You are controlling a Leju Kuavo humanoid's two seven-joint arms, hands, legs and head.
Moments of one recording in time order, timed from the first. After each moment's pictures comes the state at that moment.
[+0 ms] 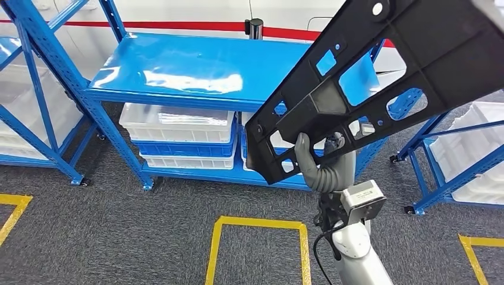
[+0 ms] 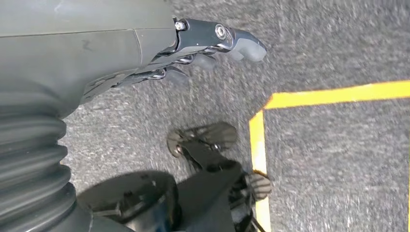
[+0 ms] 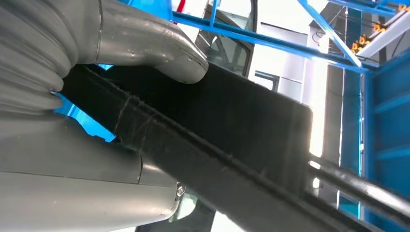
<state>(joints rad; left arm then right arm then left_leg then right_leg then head) -0.05 -0.10 0.98 -0.21 -1.09 0.04 -0.41 -0.15 -0.01 0.37 -1.82 0.10 -0.27 -0.36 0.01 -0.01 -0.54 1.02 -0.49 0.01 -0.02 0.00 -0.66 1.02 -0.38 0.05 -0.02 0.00</state>
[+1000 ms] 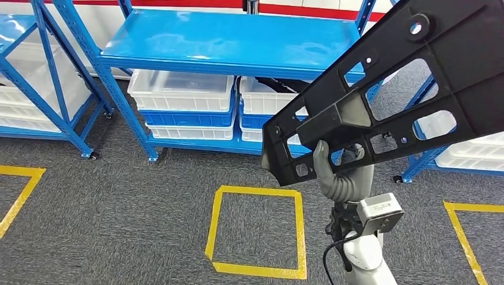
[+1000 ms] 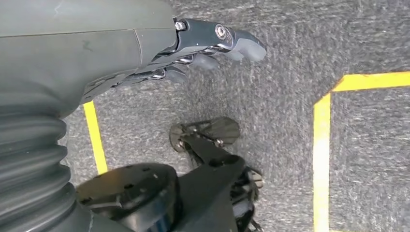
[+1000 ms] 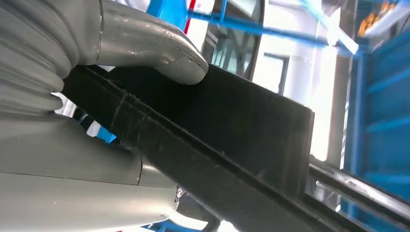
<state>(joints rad) -0.05 -0.10 1.00 -0.21 -1.08 0.04 -0.41 -0.06 -0.02 0.31 -1.87 0.12 -0.29 -0.38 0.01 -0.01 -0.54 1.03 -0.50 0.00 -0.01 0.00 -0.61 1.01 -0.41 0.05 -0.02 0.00</state>
